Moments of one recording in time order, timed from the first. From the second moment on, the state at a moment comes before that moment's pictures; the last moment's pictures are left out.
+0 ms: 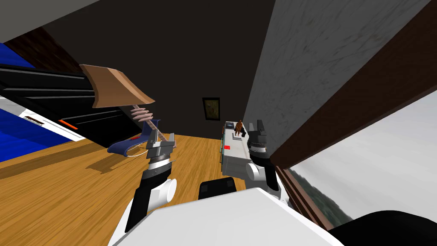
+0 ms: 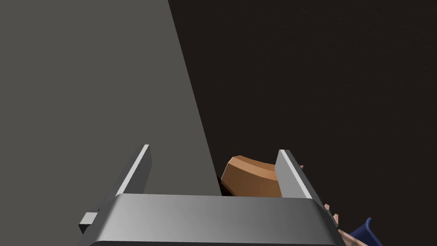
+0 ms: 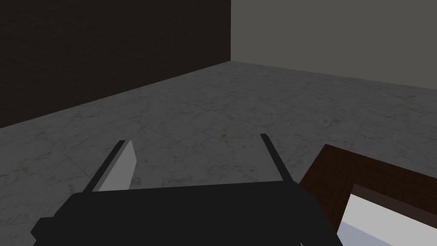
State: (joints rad) left arm 0.51 -0.02 -0.01 -2.34 -0.05 -0.37 0.15; right arm 0.45 0.01 0.02 -2.31 -0.06 -0.51 0.15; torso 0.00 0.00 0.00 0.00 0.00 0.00
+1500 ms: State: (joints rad) left arm 0.51 -0.02 -0.01 -2.34 -0.05 -0.37 0.15; right arm 0.42 -0.11 0.04 -2.20 0.03 -0.39 0.16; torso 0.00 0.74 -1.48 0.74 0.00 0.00
